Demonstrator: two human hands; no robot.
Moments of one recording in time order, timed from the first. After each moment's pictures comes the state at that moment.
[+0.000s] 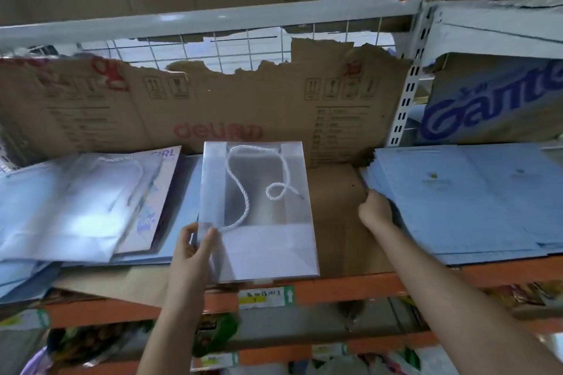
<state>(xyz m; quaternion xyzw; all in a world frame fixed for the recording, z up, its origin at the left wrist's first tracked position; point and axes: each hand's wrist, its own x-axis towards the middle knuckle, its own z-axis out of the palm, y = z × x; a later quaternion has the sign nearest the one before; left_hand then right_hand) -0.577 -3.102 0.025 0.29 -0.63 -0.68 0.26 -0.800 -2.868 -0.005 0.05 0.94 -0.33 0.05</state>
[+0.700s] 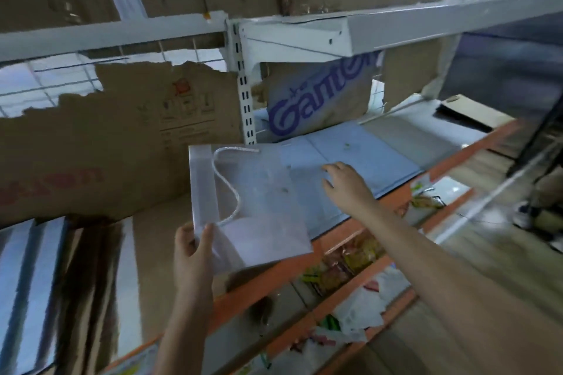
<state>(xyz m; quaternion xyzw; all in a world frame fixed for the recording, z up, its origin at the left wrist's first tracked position) -0.674 -2.924 0.030 0.15 -0.67 -0.71 0.15 -0.764 -2.662 0.061 -0.03 0.98 -0.16 -0.09</state>
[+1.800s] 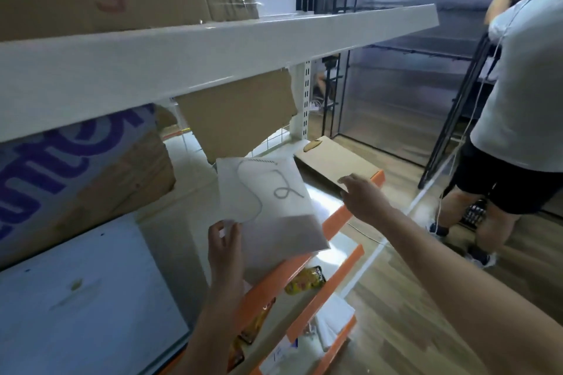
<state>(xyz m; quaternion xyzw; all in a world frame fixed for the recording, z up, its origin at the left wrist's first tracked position) -0.957 -2.353 0.004 0.11 -0.73 -0.67 0.04 -0.967 -2.096 0.042 0.09 0.99 -0.10 -0.09</state>
